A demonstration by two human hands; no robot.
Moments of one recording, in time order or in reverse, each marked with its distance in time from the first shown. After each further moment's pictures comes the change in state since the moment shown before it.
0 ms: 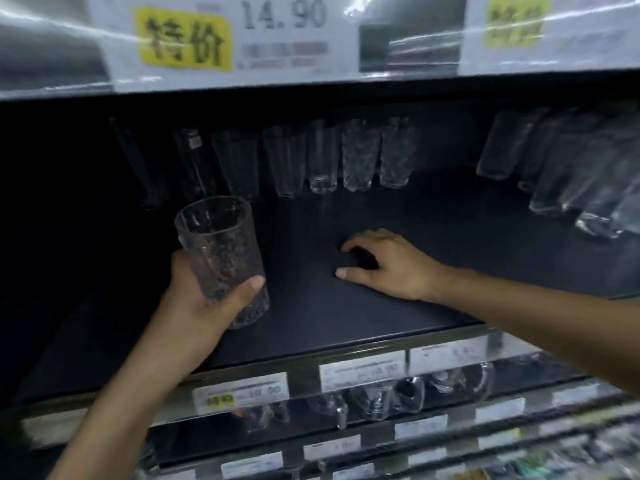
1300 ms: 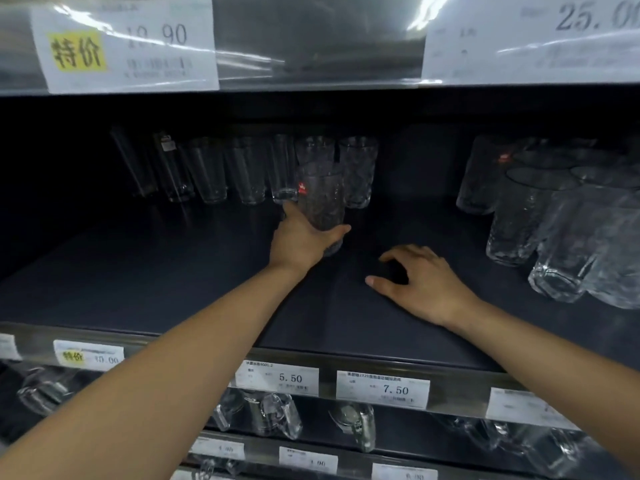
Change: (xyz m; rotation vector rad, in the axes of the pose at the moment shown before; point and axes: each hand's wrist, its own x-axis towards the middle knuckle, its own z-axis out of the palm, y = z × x) left_hand 0.097 0.084 0.273 0.243 0.259 -0.050; right_hand -0.053 0.184 -0.070 -0.019 0.084 -0.025
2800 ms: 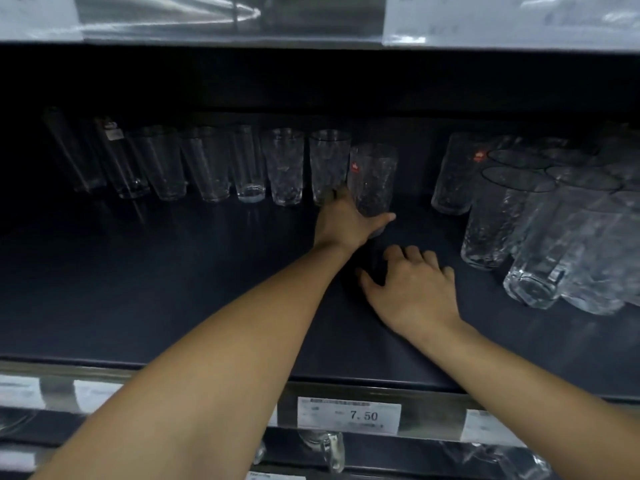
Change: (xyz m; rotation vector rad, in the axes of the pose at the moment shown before) left_hand 0.032 0.052 0.105 0.089 -0.076 0.165; right_hand -0.009 -0.012 -0.004 -0.253 0.111 0.322
